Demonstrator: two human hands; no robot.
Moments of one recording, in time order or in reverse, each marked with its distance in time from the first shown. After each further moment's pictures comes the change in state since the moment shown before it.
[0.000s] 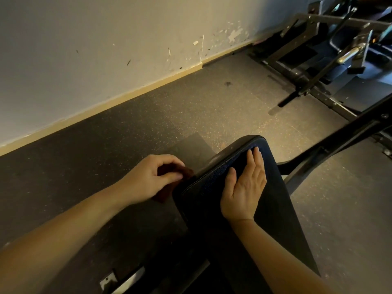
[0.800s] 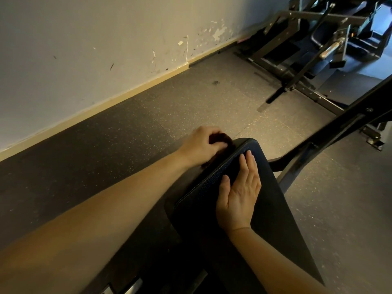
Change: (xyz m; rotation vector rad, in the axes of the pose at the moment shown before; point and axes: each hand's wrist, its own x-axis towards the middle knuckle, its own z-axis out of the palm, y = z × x) left_hand 0.138 0.039 0.048 0.079 0.000 0.117; right_hand 0.001 0.001 0.002 -0.022 0.002 0.005
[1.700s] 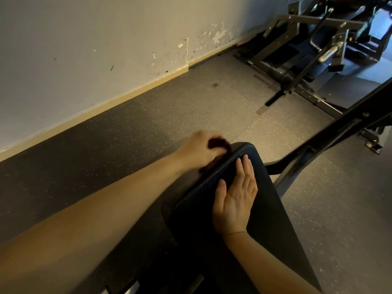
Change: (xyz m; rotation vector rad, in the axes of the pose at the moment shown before) left_hand 0.002 0.009 -0.003 0.047 -0.008 0.036; right_hand 0.001 -0.001 -0.001 -0.008 0.002 0.001
